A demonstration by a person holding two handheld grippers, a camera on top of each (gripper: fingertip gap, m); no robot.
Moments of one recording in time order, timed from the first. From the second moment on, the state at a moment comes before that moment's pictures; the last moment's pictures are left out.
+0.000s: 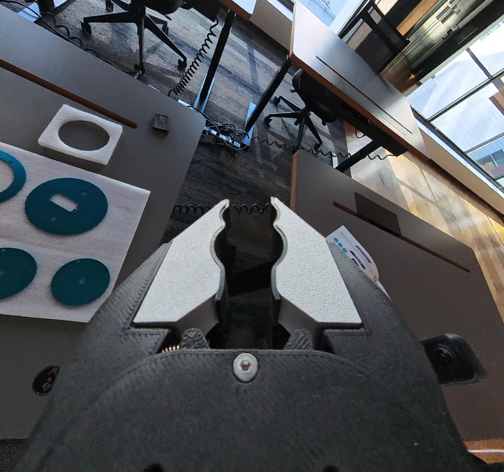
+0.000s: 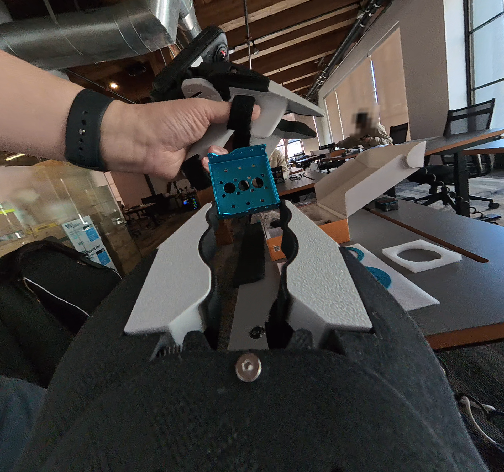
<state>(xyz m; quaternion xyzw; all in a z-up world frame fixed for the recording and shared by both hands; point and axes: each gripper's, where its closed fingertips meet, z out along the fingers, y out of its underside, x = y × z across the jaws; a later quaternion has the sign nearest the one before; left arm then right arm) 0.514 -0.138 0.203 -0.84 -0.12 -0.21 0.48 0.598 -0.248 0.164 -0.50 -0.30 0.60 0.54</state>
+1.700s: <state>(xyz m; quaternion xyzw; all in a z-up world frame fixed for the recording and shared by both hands) 0.315 -0.294 -0.012 -0.80 0.08 -0.29 0.51 0.402 -0.181 -0.091 -0.59 -0.70 0.20 0.33</state>
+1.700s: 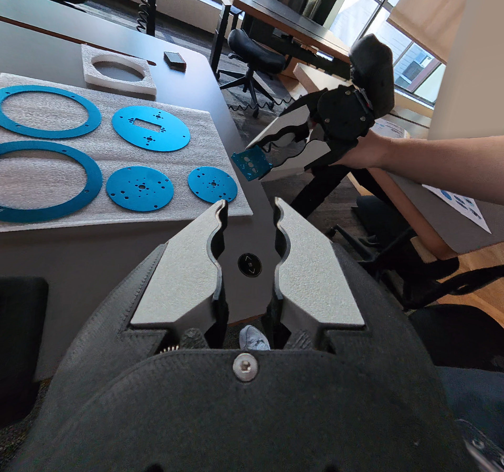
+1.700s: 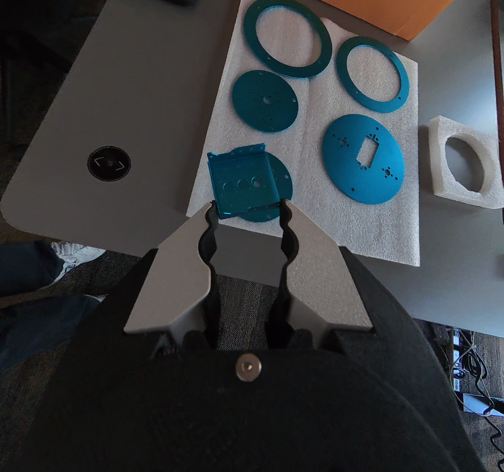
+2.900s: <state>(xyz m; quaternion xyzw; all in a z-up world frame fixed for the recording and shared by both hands) 0.360 -0.175 -0.131 -0.83 0.46 -0.17 0.27 0.395 -0.158 -0.147 -0.56 -0.77 0.25 0.20</state>
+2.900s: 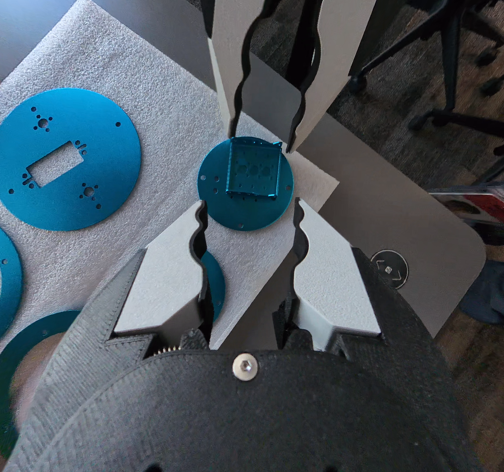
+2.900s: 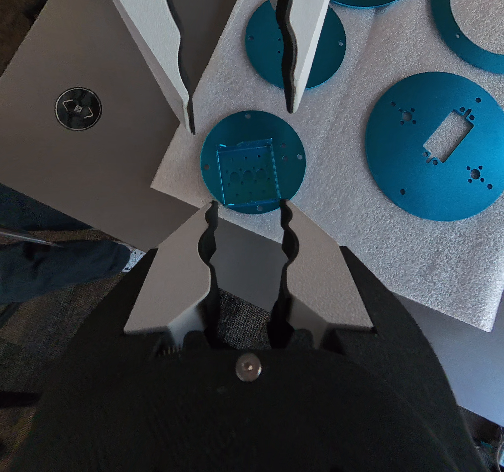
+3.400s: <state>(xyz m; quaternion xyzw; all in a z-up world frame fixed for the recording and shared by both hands) 0.374 -0.171 -0.143 -0.81 0.47 -0.20 0.28 0.390 -0.157 -0.135 -0.53 -0.76 0.32 0.23</state>
